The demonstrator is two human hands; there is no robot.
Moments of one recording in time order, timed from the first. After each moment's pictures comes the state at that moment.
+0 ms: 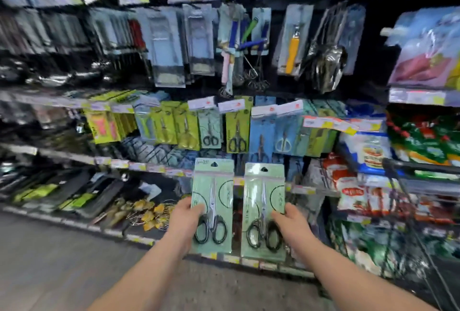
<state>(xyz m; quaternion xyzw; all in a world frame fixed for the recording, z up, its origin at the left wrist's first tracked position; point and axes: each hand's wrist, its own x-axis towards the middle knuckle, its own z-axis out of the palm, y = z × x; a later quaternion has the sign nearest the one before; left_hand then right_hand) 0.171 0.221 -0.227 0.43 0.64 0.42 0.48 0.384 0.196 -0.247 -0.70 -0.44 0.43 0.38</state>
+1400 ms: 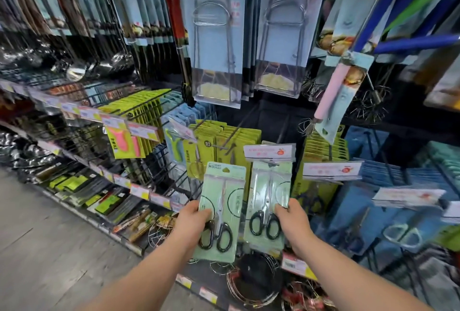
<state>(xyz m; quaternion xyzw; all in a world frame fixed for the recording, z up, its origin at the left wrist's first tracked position) 0.061 0.561 -0.264 0.34 0.70 0.40 0.48 0.269 0.611 -0.302 -0.69 -0.47 0.44 0.32</state>
